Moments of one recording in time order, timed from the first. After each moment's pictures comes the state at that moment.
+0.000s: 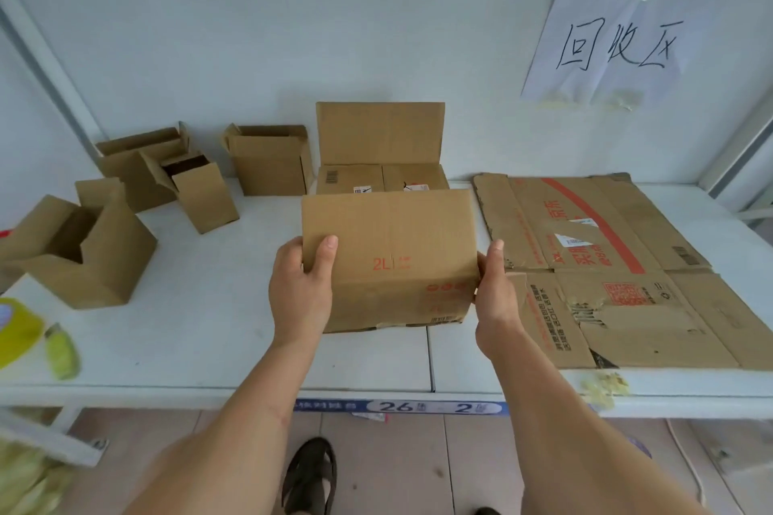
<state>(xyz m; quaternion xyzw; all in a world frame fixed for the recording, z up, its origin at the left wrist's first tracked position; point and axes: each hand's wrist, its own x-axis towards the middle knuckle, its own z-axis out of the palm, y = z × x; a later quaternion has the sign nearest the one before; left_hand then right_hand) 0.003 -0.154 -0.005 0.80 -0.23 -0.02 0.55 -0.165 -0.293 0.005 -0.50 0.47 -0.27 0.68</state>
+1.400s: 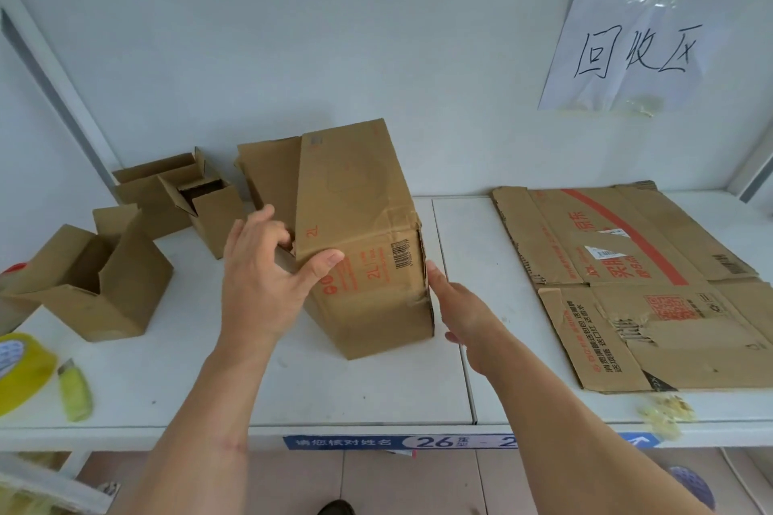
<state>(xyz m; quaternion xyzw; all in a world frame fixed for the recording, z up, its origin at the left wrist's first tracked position) 0.070 -0.112 0.033 0.77 -0.42 0.18 0.45 -0.107 -0.272 -0.001 -0.65 0.46 -0.09 0.60</state>
